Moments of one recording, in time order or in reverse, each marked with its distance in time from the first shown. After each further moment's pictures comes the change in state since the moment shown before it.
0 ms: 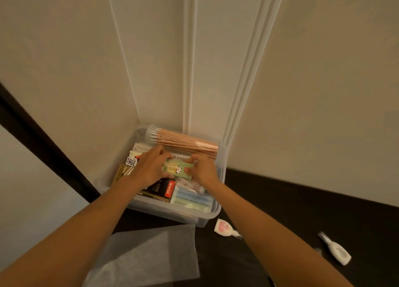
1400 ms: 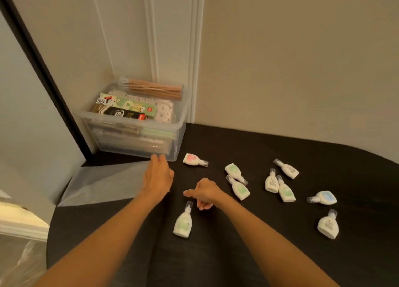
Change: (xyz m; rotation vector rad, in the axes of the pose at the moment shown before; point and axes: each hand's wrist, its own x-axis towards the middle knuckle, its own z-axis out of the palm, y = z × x) left_hand -0.168 0.135 0.148 -0.144 0.234 -0.316; right_hand -0.196 0.164 0.014 -0.192 -0.339 0.384
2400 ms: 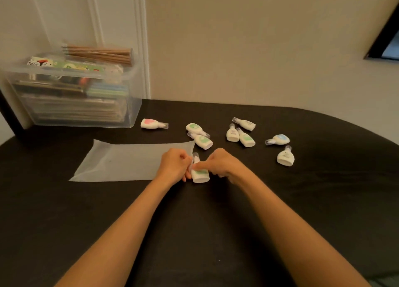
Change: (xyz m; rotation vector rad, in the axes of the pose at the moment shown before) left_hand -0.098 0.052 0.086 -0.537 -0.357 0.181; right_hand -0.060 0.123 0.012 0.166 0.415 0.010
